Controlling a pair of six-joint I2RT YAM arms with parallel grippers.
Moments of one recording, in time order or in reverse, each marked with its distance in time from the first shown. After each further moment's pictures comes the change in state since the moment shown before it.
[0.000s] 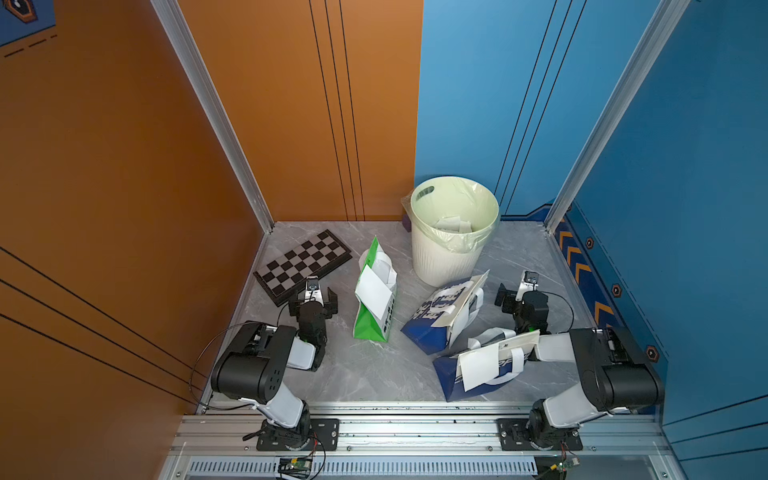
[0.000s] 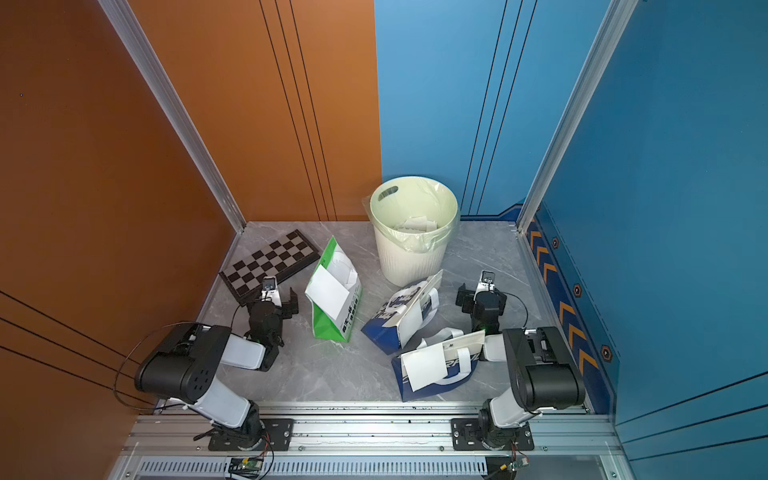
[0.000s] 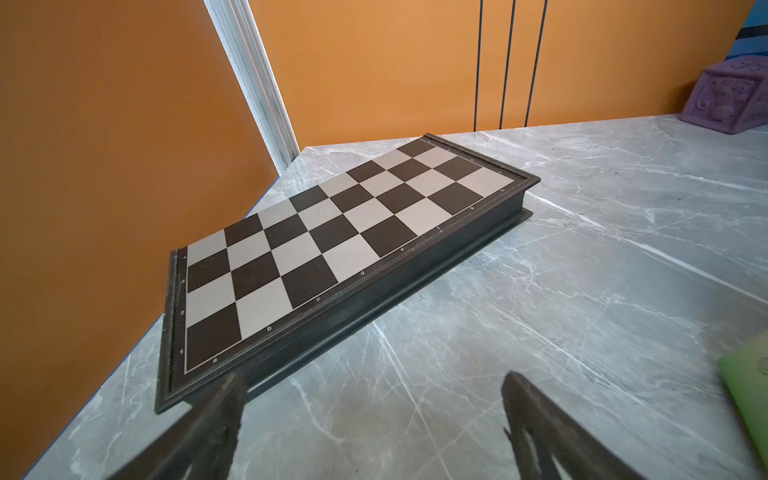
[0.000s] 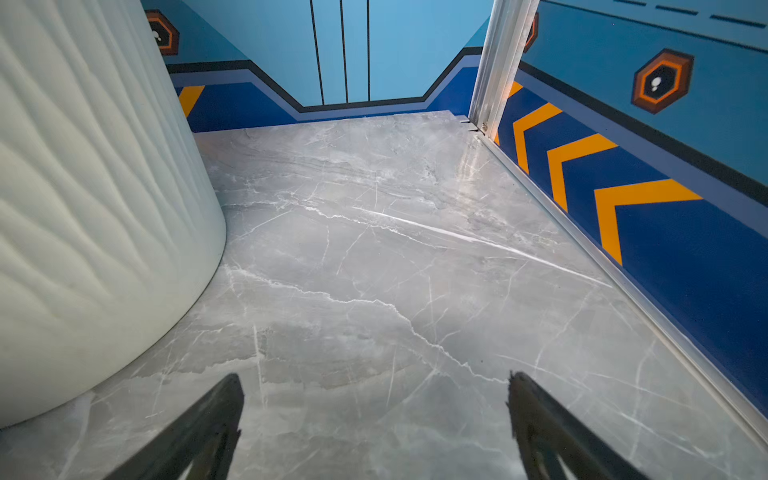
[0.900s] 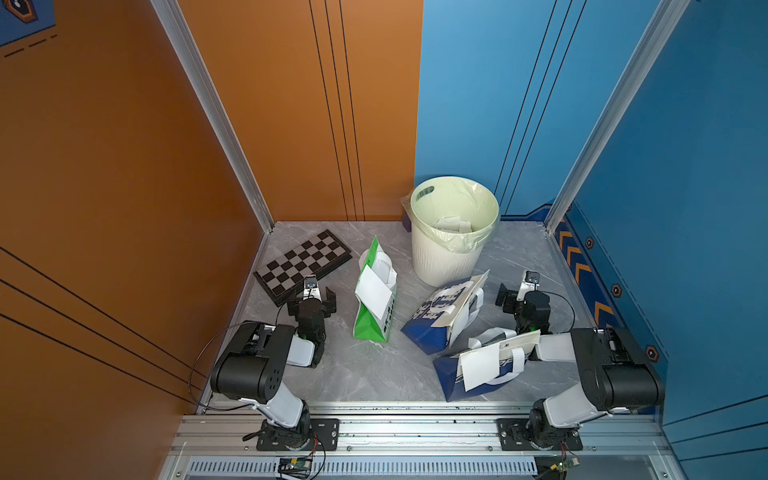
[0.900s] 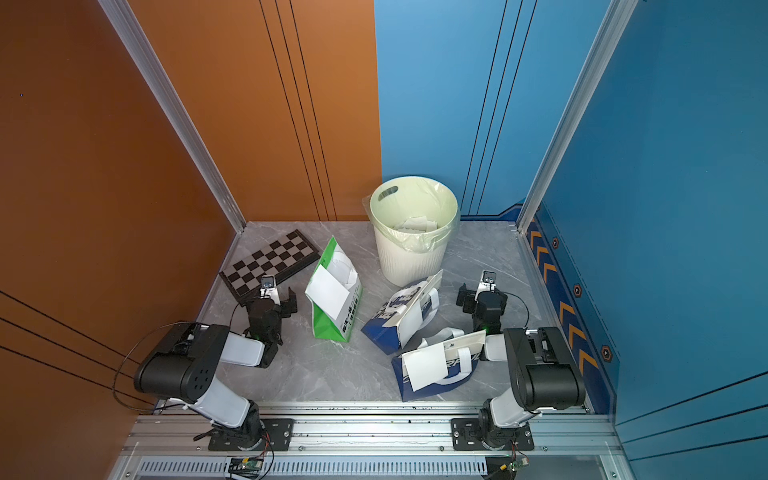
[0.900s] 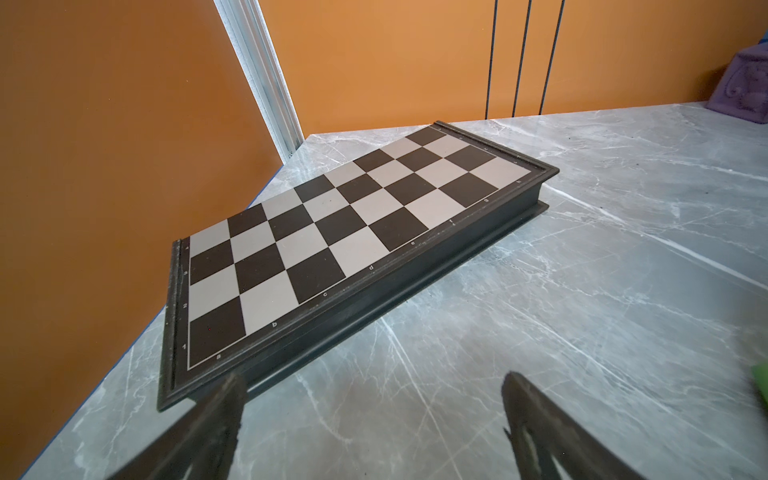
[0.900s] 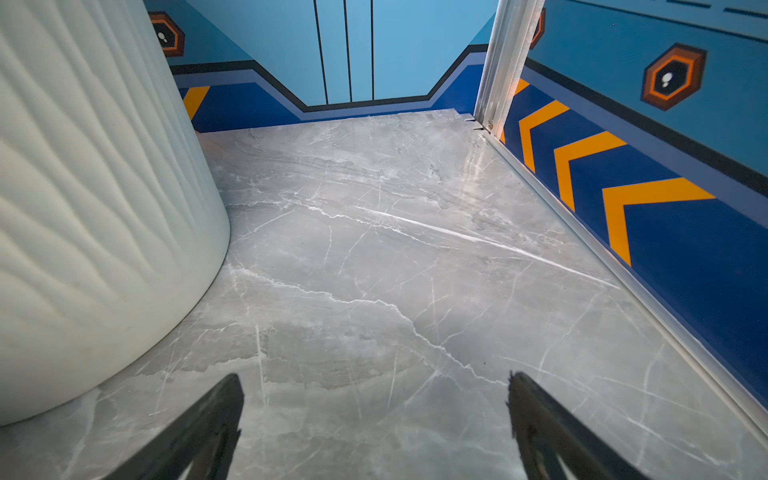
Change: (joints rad) left arm 0.023 -0.006 0.027 -0.069 0.000 -0.018; right arm -0.024 0.000 -0.001 0.003 -0.037 0.004
